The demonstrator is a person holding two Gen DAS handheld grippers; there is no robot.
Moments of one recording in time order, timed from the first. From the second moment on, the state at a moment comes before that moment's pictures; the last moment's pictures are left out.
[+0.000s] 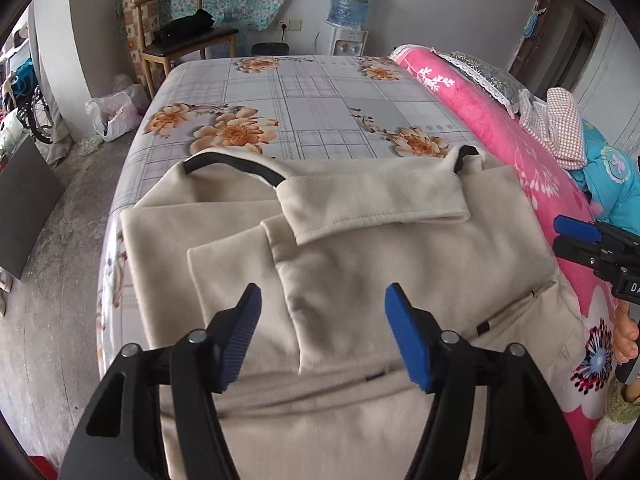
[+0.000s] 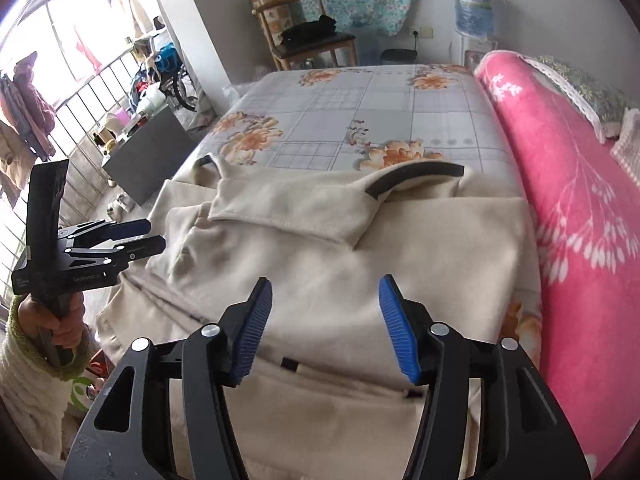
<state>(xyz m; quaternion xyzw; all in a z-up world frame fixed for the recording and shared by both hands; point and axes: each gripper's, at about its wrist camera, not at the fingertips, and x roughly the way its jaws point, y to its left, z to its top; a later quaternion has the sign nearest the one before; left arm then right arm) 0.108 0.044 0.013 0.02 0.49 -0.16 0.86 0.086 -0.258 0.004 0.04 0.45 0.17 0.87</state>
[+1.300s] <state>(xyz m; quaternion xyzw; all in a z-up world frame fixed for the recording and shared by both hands) -0.009 0.040 -0.068 0.05 0.45 -0.07 0.89 -0.013 -0.210 -0.084 0.02 0.45 0.11 0.89</state>
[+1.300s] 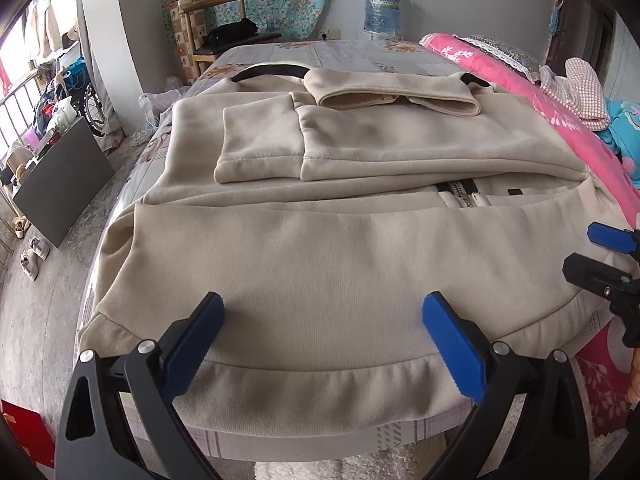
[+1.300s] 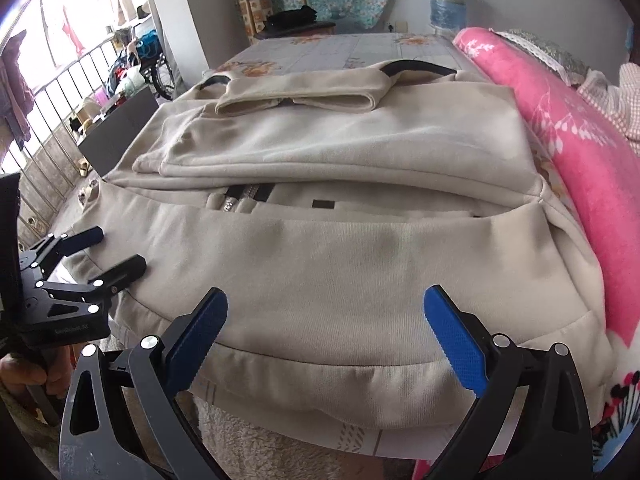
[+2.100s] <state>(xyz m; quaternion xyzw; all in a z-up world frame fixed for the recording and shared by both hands) 0.004 0.165 -0.047 -0.10 0.42 -0.07 0.90 -0.006 -0.204 -0.098 -0.03 0.46 0.13 0.88</state>
